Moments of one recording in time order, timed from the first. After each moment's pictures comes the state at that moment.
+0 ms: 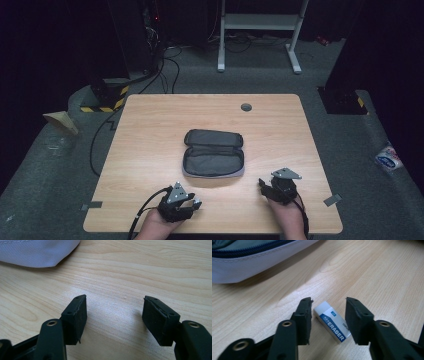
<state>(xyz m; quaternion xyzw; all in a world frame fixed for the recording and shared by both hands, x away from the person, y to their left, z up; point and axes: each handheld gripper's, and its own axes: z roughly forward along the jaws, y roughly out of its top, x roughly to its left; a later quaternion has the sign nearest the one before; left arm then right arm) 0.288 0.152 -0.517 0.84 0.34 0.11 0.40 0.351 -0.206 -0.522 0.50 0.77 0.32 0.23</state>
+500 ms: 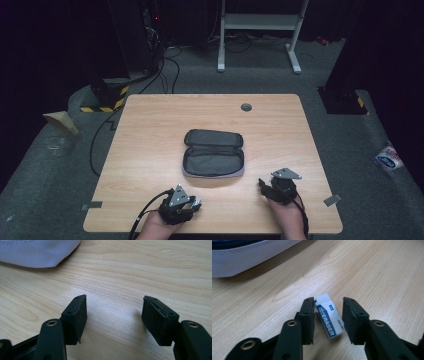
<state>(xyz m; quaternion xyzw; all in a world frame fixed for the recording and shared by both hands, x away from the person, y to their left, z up) 0.284 0.152 -0.521 0.85 0.34 0.12 0.39 0.351 -0.206 -0.523 0.50 0.77 0.32 0.23</state>
